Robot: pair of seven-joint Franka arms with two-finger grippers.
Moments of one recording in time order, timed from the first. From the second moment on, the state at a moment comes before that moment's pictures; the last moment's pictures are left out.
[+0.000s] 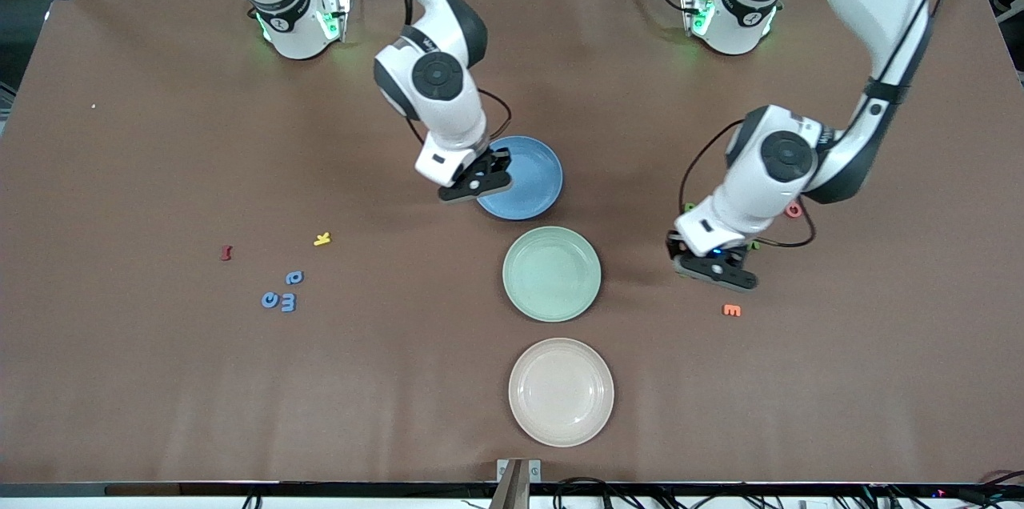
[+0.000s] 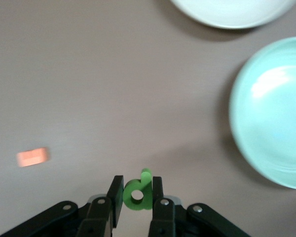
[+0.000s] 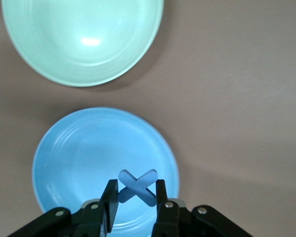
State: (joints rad) left arm 0.06 0.44 -0.44 -1.96 0.27 2.54 -0.17; right arm 0.71 0.44 0.09 -1.85 0.04 2.34 0.53
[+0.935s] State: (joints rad) left arm -0.43 0.72 -0.23 -1.65 0.27 2.52 -0.50; right arm 0.75 0.50 0.10 -1.80 0.04 2.30 0.60
